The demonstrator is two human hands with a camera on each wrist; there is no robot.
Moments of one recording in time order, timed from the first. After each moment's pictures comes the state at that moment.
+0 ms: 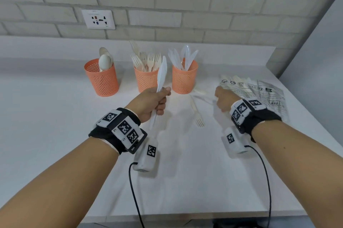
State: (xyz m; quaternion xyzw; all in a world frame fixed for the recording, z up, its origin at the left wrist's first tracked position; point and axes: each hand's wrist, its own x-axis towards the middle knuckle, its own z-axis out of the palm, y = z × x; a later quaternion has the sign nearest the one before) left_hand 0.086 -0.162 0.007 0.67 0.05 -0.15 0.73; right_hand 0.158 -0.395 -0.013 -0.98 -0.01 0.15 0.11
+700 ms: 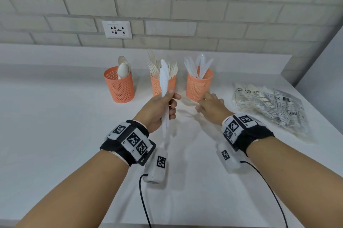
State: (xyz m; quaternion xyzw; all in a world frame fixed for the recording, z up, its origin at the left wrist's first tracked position) left_hand 0.078 -0.140 0.007 0.62 0.03 -0.10 0.78; right_hand 0.139 -0.323 -0.020 -0.97 -0.19 0.05 0.12
